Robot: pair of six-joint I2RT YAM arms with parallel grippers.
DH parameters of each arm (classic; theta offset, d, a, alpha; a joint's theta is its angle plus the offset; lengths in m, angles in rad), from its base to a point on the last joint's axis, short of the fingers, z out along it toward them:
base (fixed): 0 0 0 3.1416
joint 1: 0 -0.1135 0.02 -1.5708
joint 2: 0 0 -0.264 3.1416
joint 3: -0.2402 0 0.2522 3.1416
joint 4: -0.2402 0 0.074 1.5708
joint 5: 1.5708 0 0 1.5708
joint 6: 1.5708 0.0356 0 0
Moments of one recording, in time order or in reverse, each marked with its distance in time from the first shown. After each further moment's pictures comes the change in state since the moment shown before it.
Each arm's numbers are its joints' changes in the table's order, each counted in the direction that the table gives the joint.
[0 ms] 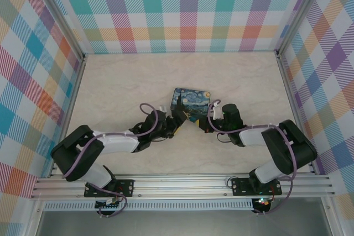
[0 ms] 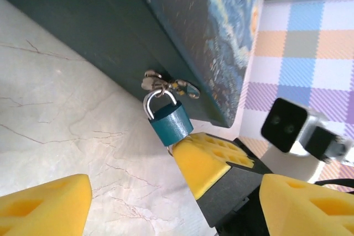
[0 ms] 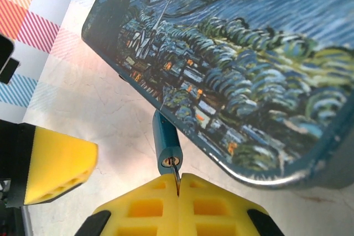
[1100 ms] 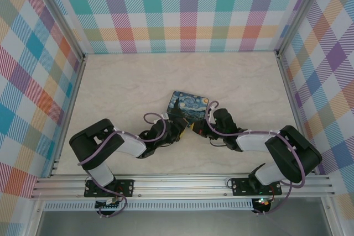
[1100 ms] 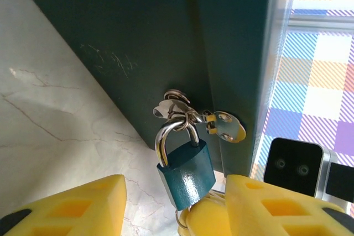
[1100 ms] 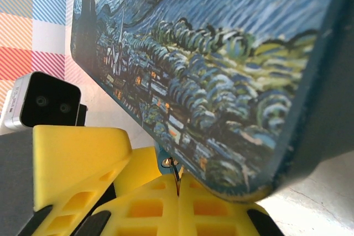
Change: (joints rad) left arm 0.092 -0.220 0.035 0.288 -0.125 -0.184; right arm -0.174 0.060 0.000 -0.066 0.166 0.416
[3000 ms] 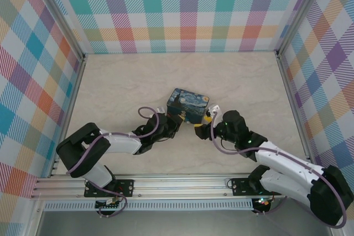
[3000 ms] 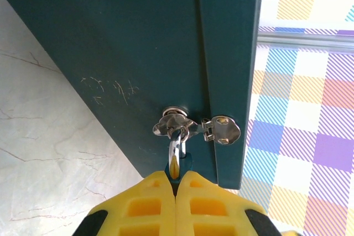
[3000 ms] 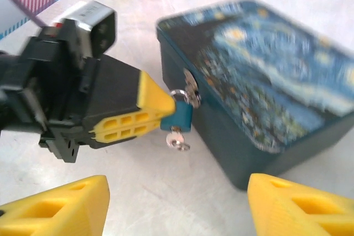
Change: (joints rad) left arm -0.071 0.142 -0.040 -0.165 0.009 0.021; right arm -0.093 0.512 -0.042 -0.420 0.251 -0.877
